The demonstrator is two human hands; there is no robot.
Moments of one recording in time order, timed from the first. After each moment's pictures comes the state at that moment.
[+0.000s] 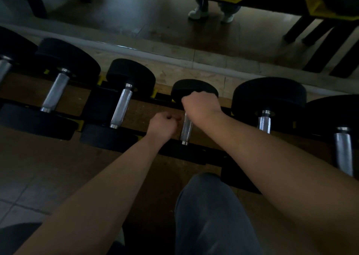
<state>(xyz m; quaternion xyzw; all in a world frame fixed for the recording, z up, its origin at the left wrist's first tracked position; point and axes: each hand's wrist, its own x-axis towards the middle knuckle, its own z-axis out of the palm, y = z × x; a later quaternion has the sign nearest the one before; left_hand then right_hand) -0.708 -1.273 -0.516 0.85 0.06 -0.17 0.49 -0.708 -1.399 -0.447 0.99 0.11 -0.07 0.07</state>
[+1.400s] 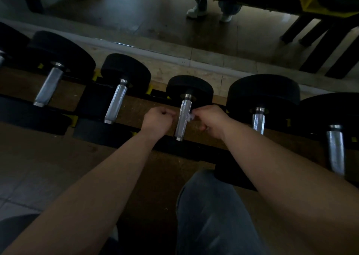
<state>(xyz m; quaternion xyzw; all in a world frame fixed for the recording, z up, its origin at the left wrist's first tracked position) -0.711 -1.275 -0.516 0.84 0.07 -0.17 0.51 -0.716 -1.446 -0.509 0.74 -0.29 -0.14 -0.59</state>
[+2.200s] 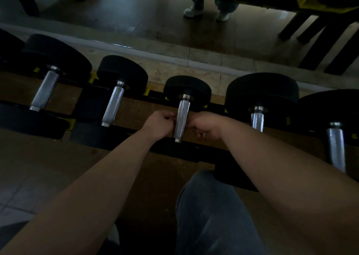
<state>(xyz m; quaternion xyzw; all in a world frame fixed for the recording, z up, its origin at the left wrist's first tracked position) -0.704 -1.277 -0.525 0.88 -0.03 -0.21 0.43 -0.712 -1.450 -0.525 0.75 -0.21 -0.33 -0.54</state>
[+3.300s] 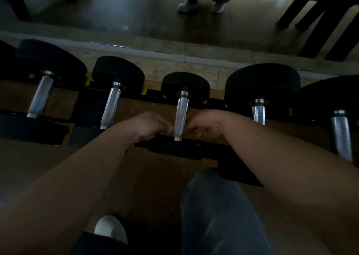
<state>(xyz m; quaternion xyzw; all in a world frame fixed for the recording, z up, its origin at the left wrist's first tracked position) -0.690 -1.237 -0.512 0.83 -0.07 -0.39 0.40 -0.710 -1.452 -0.532 0.70 -0.25 -0.39 -0.54</state>
